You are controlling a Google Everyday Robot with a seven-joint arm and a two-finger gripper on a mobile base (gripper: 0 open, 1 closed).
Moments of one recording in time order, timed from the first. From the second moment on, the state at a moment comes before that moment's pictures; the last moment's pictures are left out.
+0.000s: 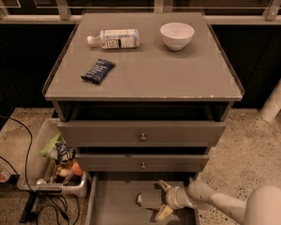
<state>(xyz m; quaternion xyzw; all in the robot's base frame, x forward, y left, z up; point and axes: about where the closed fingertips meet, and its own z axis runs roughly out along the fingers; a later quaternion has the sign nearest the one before) 0.507 -0.114 0.163 -0.58 0.72 0.20 0.32</state>
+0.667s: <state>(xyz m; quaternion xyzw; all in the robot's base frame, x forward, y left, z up) 0.490 -0.083 0.137 -0.57 0.72 0.22 0.33</state>
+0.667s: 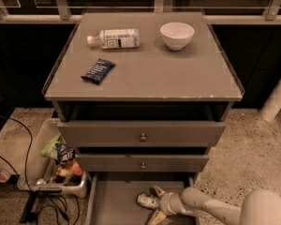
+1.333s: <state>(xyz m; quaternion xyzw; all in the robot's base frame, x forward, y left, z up) 0.490 -0.082 0.137 -0.57 0.72 0.22 0.33</state>
